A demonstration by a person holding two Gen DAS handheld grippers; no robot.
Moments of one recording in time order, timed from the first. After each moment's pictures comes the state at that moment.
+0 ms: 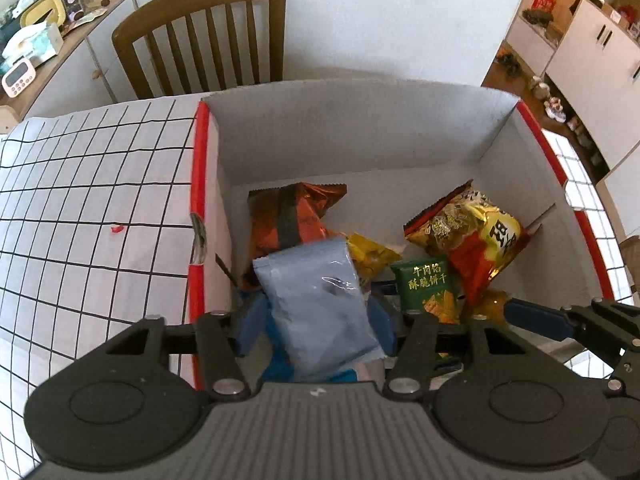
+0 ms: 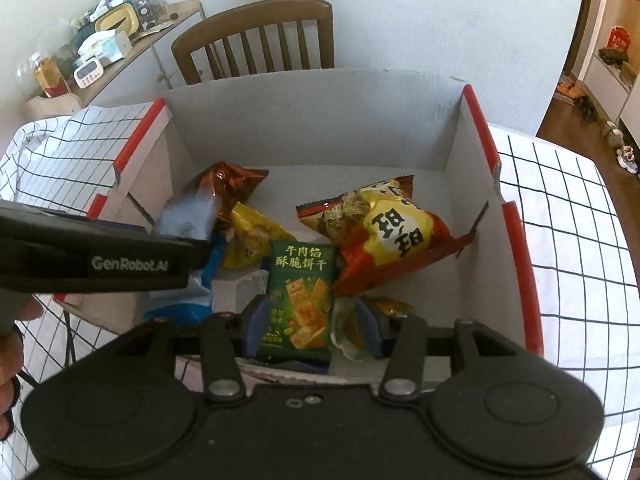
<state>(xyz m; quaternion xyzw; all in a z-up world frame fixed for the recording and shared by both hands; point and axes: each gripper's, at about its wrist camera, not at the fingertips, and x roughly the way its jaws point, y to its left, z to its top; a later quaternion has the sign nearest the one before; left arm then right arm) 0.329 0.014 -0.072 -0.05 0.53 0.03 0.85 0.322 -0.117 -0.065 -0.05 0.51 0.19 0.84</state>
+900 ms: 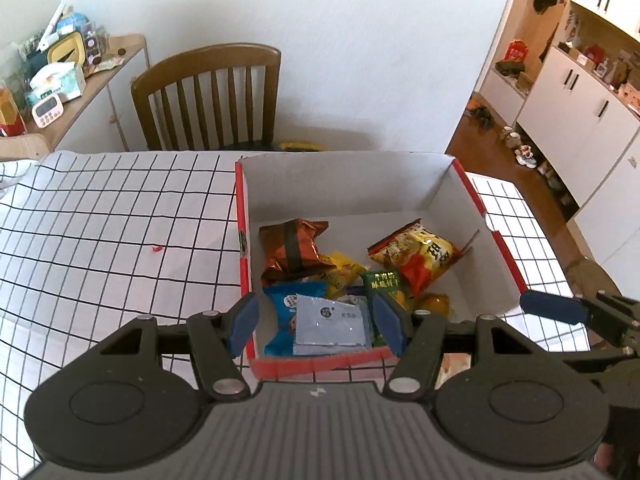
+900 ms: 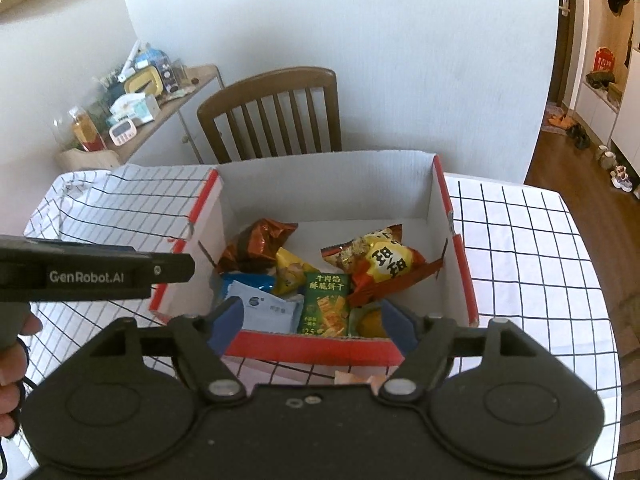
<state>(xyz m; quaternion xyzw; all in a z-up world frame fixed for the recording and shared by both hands) 0.243 0.020 0.008 -0.06 0.44 0.01 0.89 0.265 -0.138 0.007 -0.01 0.43 0.20 0.88</state>
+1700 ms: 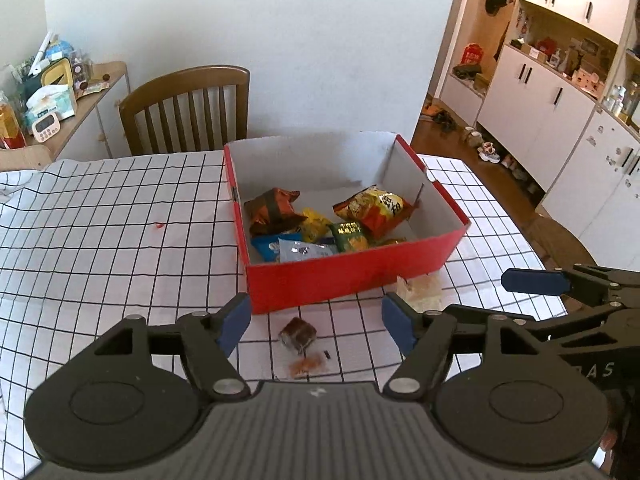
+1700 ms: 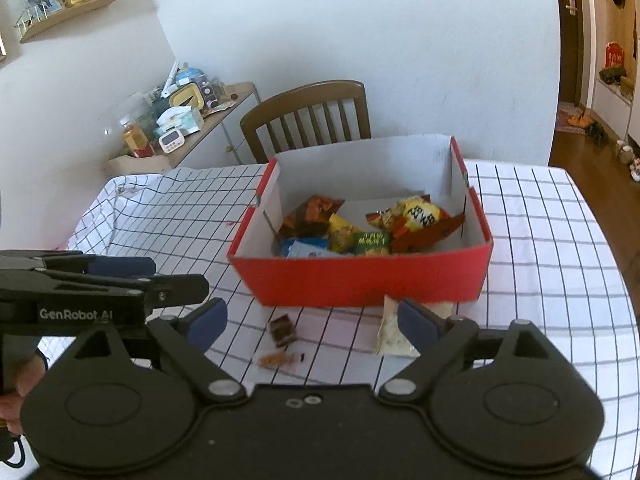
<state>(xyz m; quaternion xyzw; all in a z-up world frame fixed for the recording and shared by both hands) 0.132 0.015 0.017 -0.04 0.41 -0.04 0.91 0.173 -0.154 0.018 0.04 0.41 0.24 0.88</state>
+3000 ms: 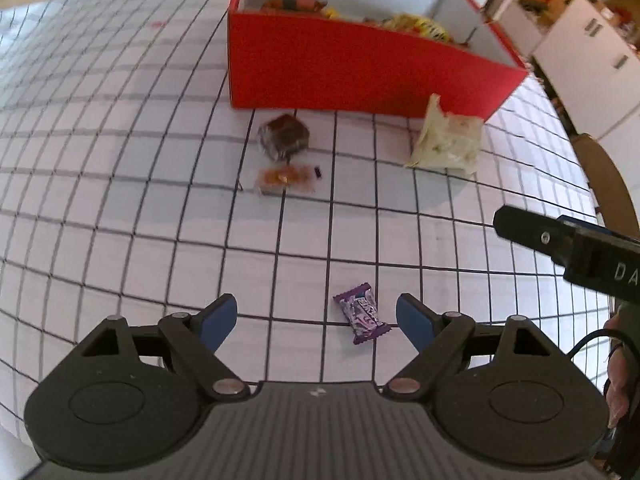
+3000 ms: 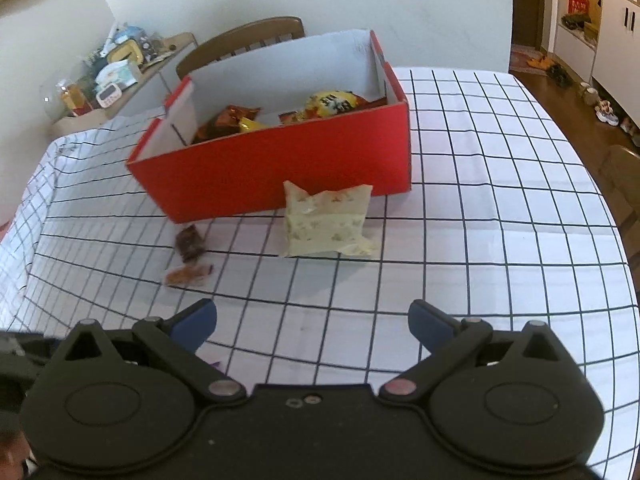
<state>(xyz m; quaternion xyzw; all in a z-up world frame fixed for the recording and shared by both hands) 0.112 -0.023 -0.105 -0.12 0.58 0.02 0.81 0.167 -0.206 -0.067 0.03 0.48 0.17 0.86</state>
